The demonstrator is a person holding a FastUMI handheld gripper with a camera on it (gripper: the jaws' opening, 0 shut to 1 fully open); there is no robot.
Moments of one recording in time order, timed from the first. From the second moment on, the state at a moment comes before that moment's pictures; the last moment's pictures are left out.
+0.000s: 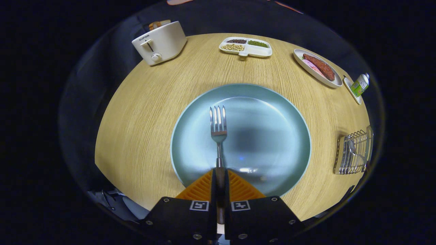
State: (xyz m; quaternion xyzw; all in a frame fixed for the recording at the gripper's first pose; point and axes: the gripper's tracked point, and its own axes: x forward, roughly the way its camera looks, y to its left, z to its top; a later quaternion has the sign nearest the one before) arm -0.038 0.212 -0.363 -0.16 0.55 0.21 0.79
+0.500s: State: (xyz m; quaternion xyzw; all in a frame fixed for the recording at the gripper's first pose) arm -0.028 0.169 -0.283 -0.17 0.54 0.23 0.79
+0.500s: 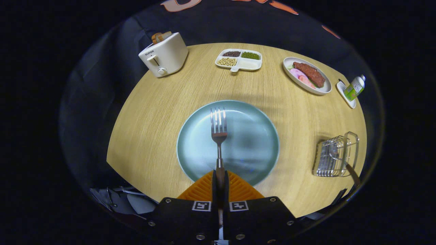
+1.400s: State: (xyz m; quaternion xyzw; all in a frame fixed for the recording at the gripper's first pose) arm 0.019 -0.020 -0.173 -0.30 0.63 0.16 0.70
